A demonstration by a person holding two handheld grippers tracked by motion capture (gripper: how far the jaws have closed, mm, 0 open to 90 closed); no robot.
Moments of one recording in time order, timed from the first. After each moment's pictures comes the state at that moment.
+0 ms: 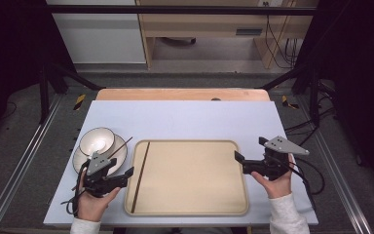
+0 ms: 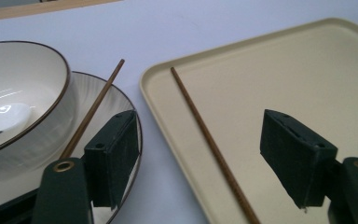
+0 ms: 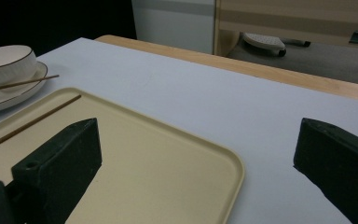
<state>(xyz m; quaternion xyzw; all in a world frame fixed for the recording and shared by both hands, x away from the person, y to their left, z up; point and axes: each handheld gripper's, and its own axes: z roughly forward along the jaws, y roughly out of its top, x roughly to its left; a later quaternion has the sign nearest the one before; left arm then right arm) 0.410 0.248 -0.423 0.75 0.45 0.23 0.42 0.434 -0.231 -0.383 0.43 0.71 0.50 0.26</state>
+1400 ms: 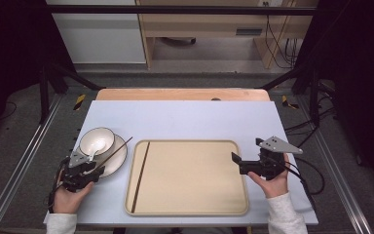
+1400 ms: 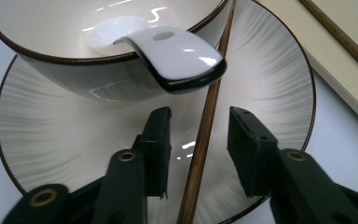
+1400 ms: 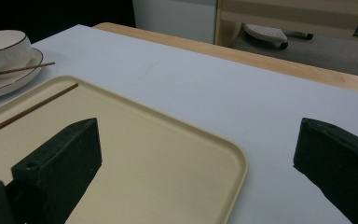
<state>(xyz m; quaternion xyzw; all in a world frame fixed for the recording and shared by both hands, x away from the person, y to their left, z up) 0.442 0.327 -0.460 0.78 0.49 0.23 0.32 0.439 -0.225 -0.390 0.42 0.72 0.48 0.26</state>
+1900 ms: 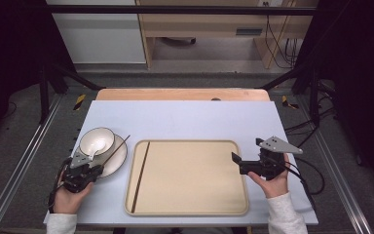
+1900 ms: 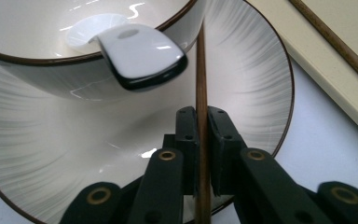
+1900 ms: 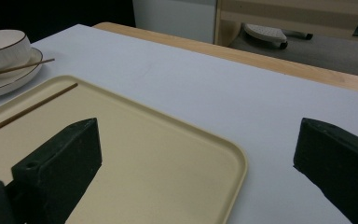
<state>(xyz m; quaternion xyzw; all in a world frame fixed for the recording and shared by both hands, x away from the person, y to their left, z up) 0.440 0.323 -0.458 0.79 0.47 0.22 0.32 0.439 -0.225 -0.390 0.42 0.72 0.48 0.26</state>
